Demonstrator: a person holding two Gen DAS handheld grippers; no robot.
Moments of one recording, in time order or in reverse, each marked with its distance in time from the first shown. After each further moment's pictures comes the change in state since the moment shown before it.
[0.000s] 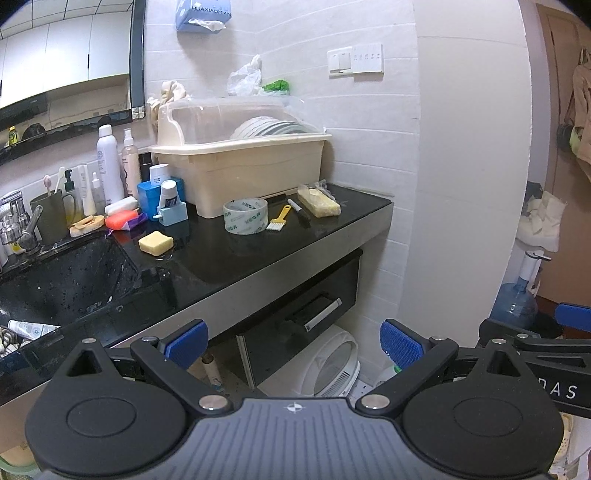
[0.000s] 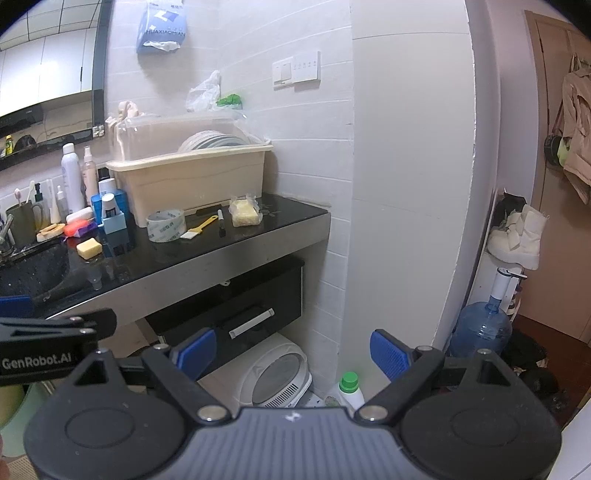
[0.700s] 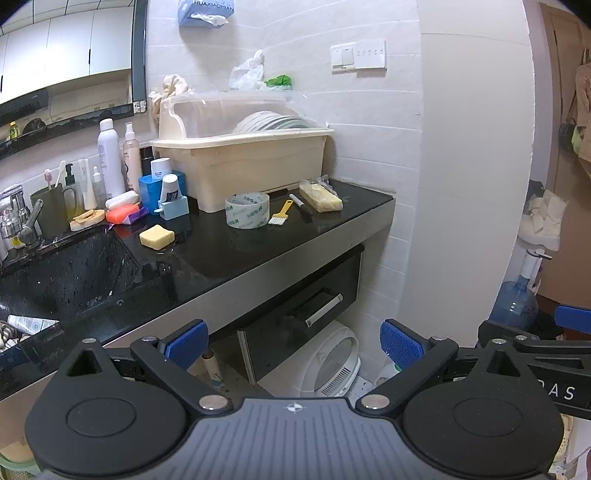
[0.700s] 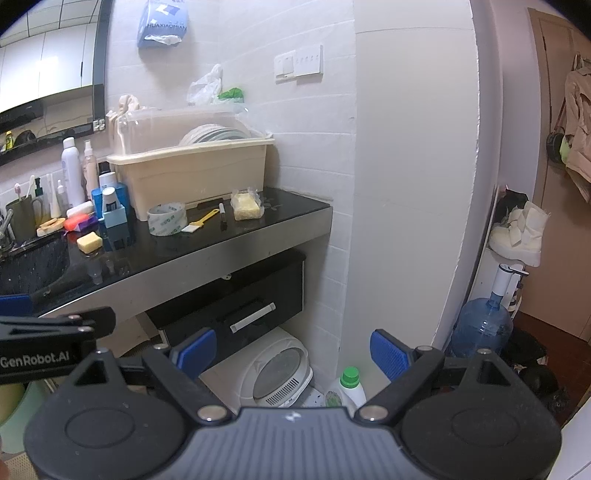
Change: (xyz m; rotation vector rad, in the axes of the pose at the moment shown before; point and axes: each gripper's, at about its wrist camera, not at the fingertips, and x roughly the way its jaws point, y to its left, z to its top) left arm 0.001 0.003 -0.002 -0.009 0.015 -0.001; right arm 0.004 -0.001 -0.001 -0.006 0.020 0.005
